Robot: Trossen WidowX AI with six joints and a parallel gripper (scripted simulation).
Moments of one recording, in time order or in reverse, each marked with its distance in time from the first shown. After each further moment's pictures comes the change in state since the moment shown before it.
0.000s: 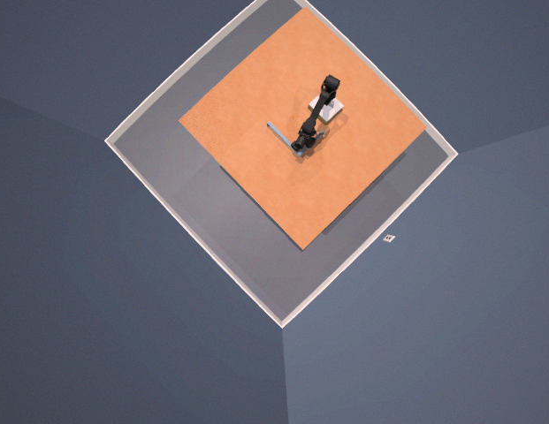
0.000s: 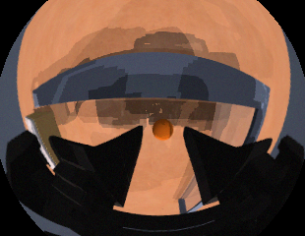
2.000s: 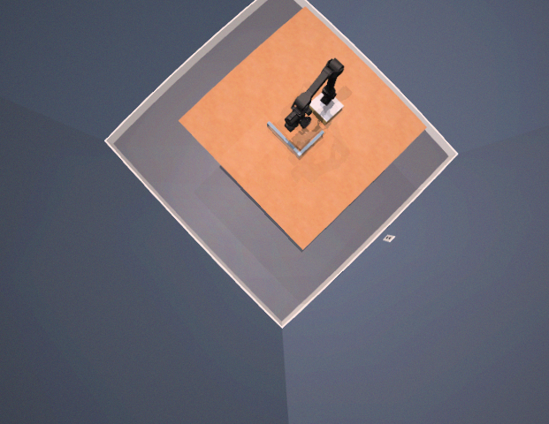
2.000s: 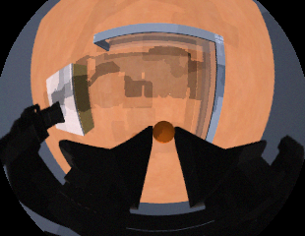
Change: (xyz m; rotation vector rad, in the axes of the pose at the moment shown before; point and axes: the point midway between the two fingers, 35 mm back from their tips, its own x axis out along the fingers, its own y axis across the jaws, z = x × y) arm -0.102 0.026 -0.097 0.007 0.020 0.003
